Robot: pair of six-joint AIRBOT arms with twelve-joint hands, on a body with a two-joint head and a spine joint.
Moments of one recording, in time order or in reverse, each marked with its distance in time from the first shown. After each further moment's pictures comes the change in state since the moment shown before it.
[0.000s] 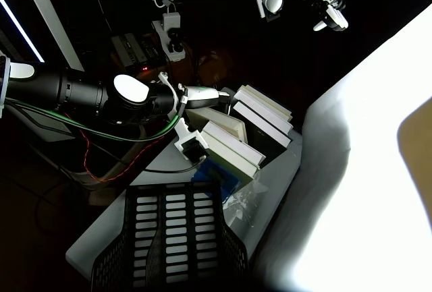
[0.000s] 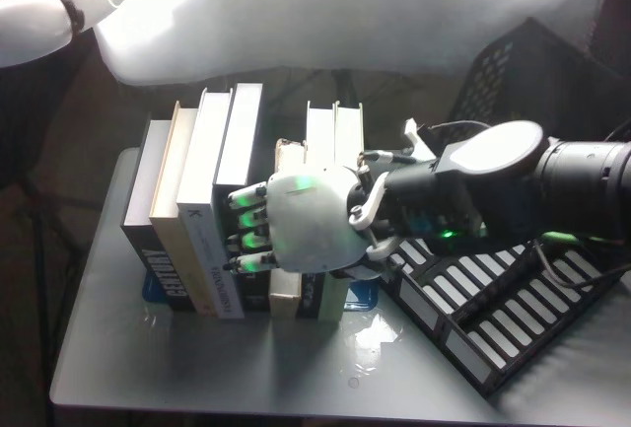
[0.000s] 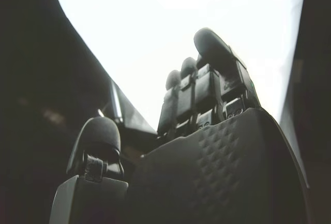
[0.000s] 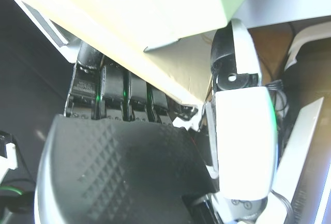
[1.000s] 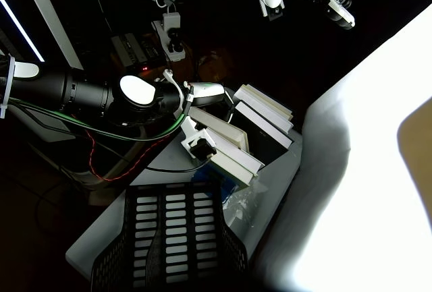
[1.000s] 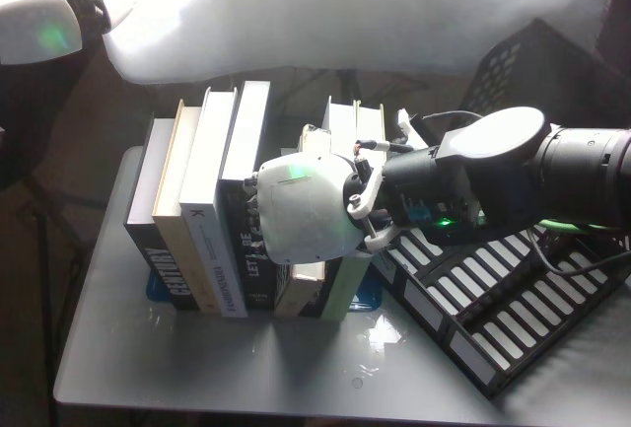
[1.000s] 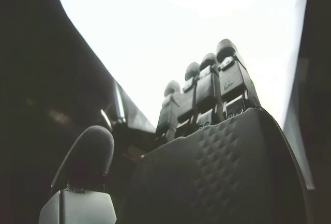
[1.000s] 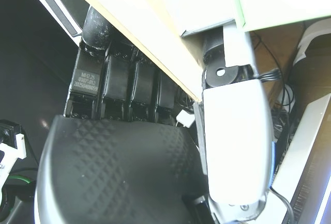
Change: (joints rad) left arm -0.024 -0.005 0.000 0.026 0.013 0.000; right arm 0.016 0.000 0.016 0.015 0.054 -0.014
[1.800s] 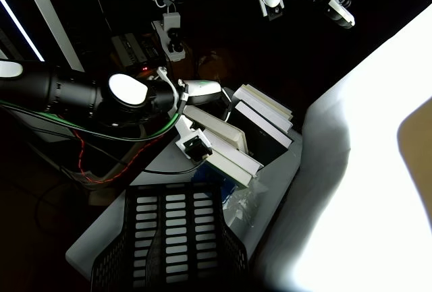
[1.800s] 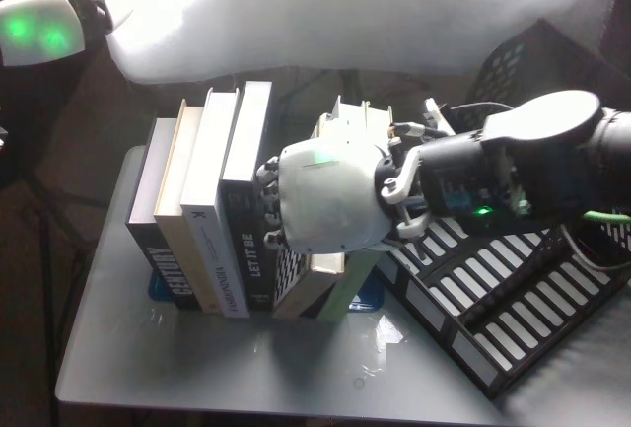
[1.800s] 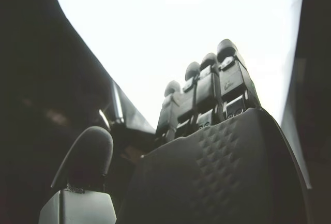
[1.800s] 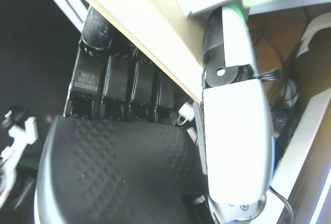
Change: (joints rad) left arm 0.005 -0.008 -0.001 -0.013 -0.003 0.000; right arm 0.016 0.128 -0.132 0.047 0.018 -0.002
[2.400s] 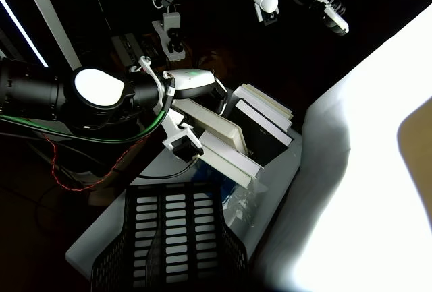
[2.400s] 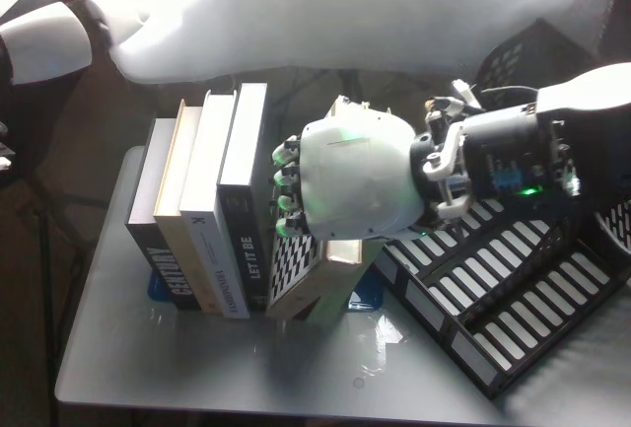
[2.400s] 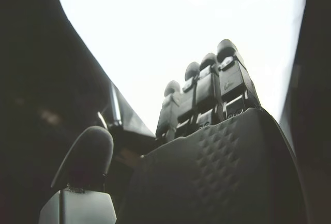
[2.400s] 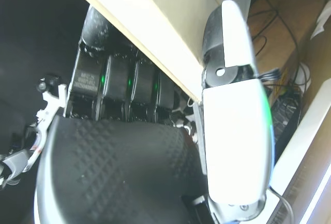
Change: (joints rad) left arm 0.051 -0.019 -0.002 -0.061 -0.027 0.000; right arm 0.032 0.121 -0.103 0.031 0.068 0.003
